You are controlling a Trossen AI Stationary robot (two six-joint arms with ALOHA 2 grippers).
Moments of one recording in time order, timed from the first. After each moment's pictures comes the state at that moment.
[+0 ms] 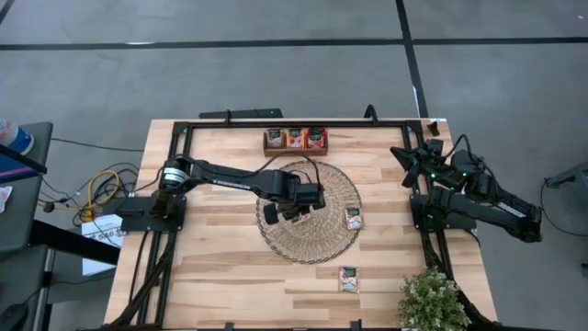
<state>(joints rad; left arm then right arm) -0.05 2.05 1.72 -0.90 -0.02 -1.87 -0.37 0.08 0.40 -0.36 0.18 0.35</state>
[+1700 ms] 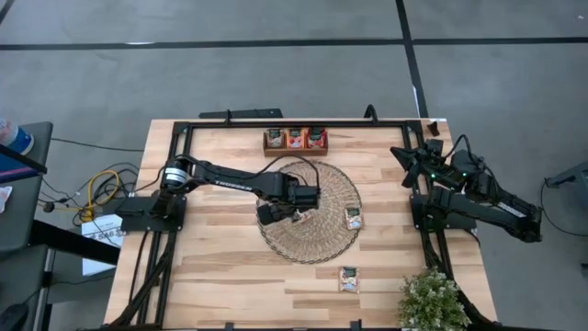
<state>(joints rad) -0.04 2.07 1.68 -0.97 -0.05 -1.94 -0.37 0.08 0.40 -0.36 0.18 0.33</state>
